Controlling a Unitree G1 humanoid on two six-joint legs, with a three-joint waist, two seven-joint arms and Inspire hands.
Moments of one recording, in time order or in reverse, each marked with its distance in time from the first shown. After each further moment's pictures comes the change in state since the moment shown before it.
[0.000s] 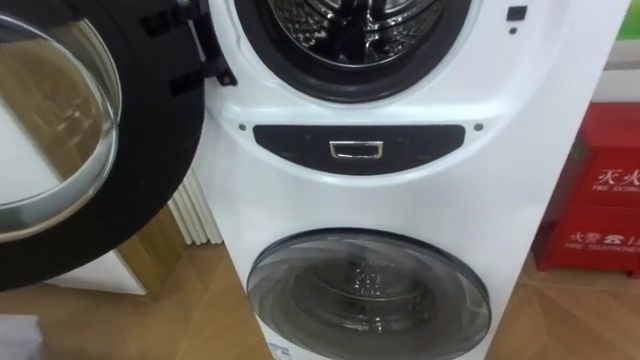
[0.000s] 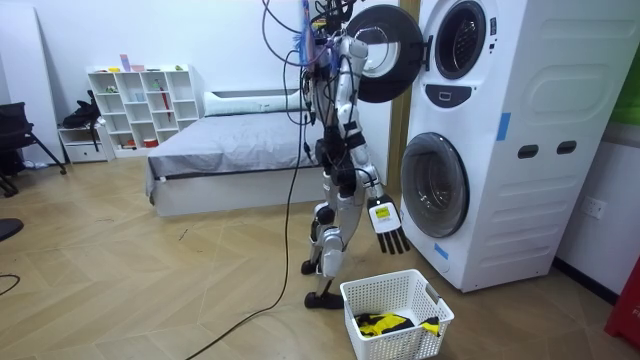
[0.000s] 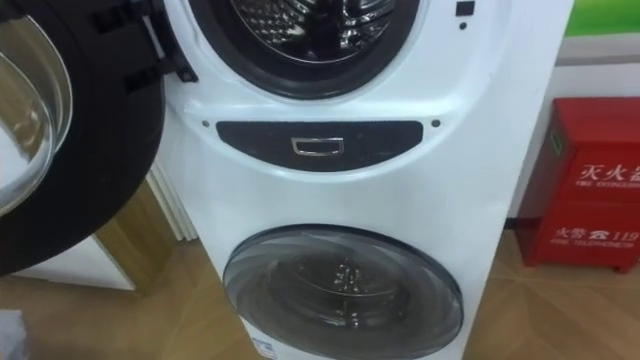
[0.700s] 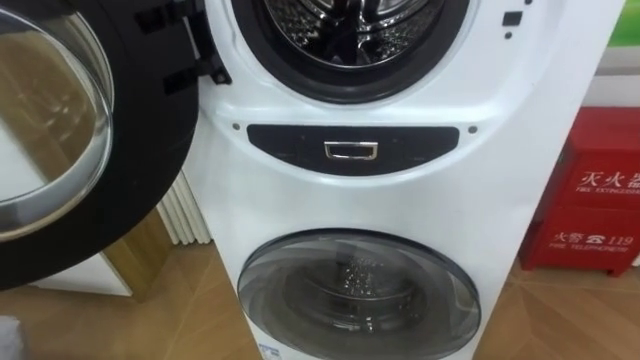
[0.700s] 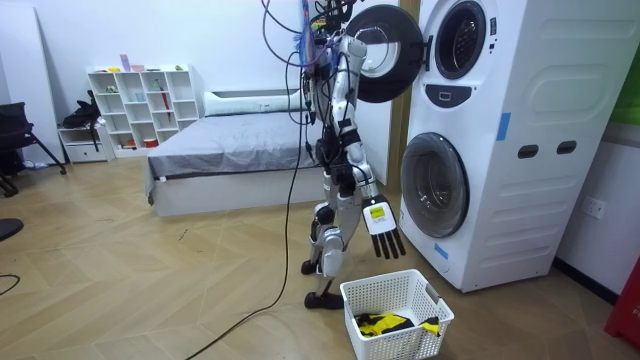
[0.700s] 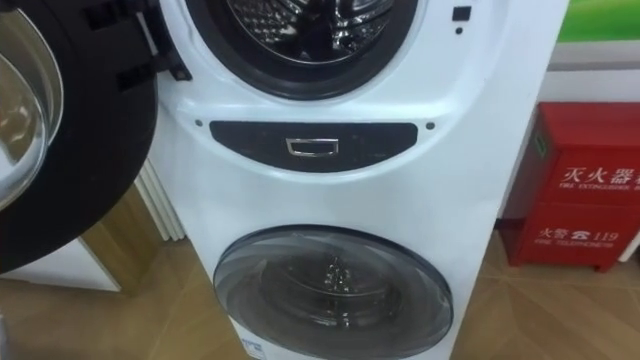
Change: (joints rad) left arm -0.108 0.128 -0.019 0.364 0.011 0.031 -0.114; right arm 0.058 -0.008 -0.080 -0.028 -0.093 -0.002 0.002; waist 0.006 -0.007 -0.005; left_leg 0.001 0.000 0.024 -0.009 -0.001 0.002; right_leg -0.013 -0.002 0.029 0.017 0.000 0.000
